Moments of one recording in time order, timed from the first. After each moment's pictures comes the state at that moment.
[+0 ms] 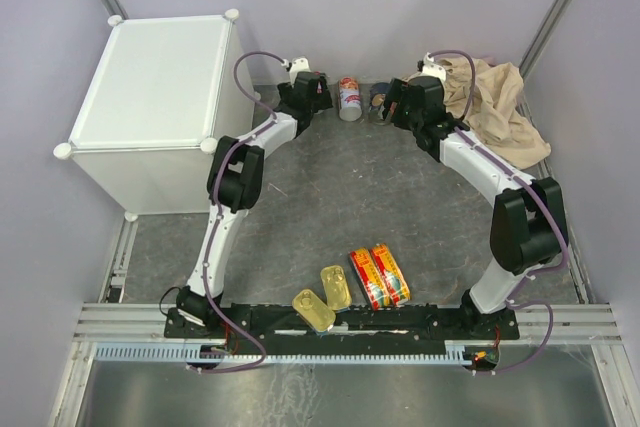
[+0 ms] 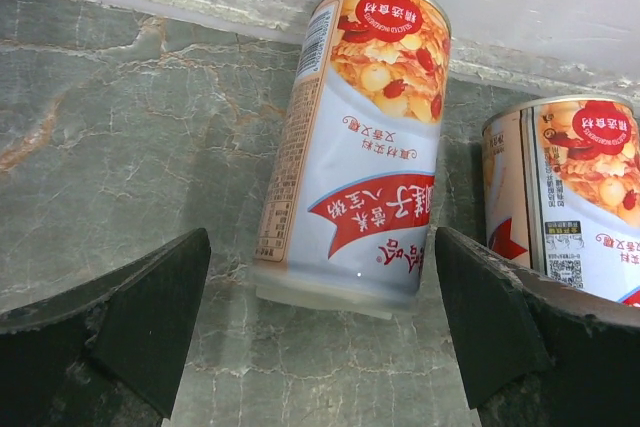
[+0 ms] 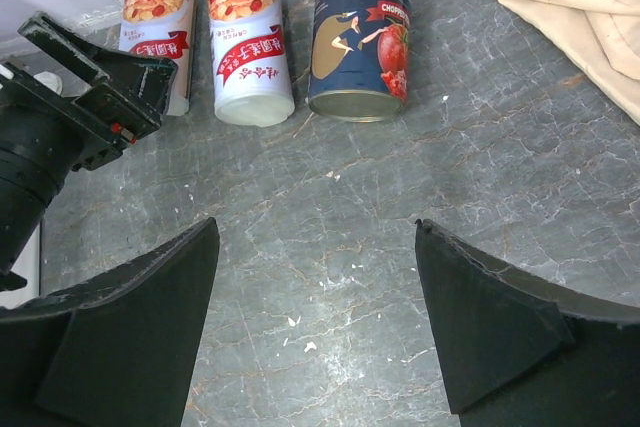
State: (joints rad) left arm -0.42 2.51 2.05 0.00 -0.36 -0.43; right arm 0.34 1.70 1.31 -0.08 0.20 0.50
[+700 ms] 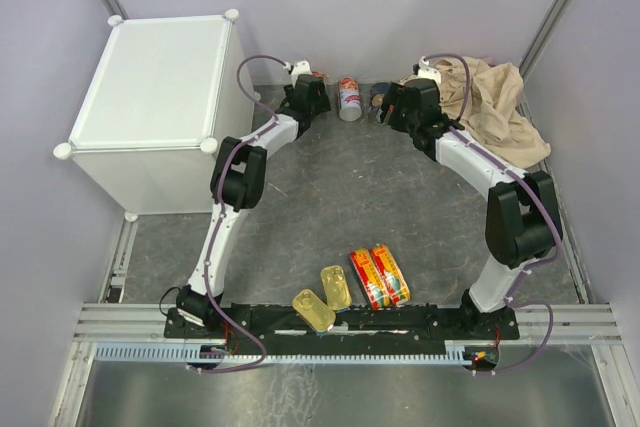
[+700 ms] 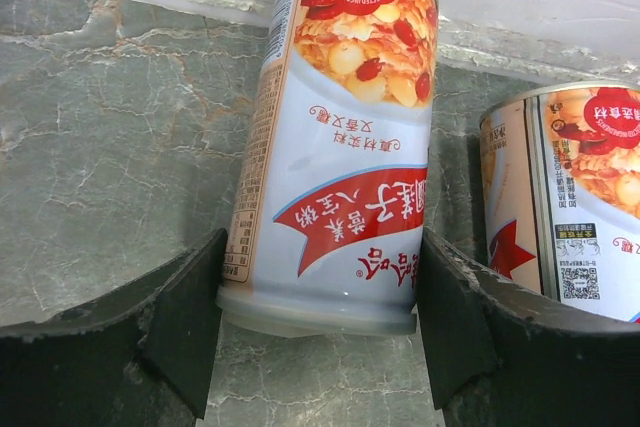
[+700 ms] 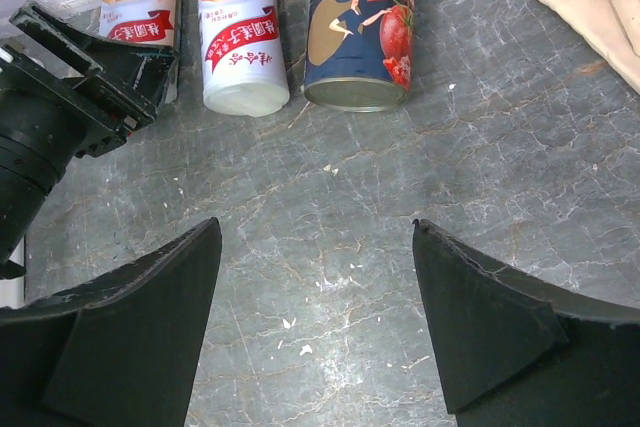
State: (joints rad) left arm -0.41 2.59 2.13 -0.02 -0.32 -0.44; right arm 0.34 1.75 1.31 -0.07 0.19 0.50
